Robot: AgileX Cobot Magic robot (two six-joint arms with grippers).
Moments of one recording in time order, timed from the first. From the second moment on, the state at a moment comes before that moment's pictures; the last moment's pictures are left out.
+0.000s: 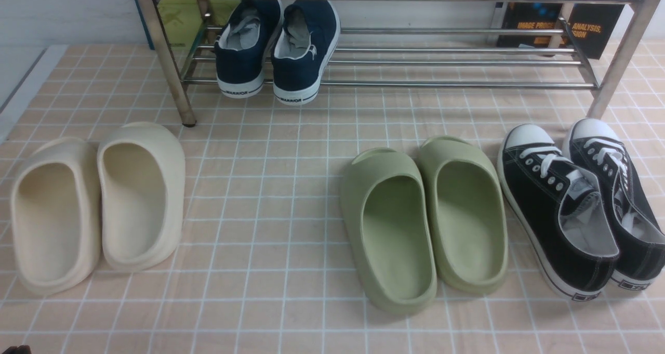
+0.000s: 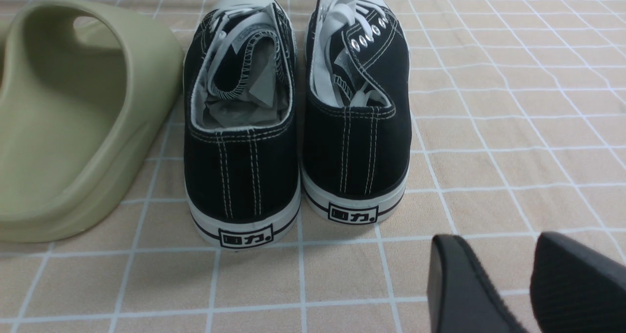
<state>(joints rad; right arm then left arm) -0.09 -0.01 0.02 0.00 0.36 0.04 -0.01 -0.01 0.02 0.16 0.38 -0.09</state>
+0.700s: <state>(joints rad) -0.09 -0.01 0.02 0.00 0.36 0.04 -0.01 -0.01 0.02 0.16 0.38 -0.09</state>
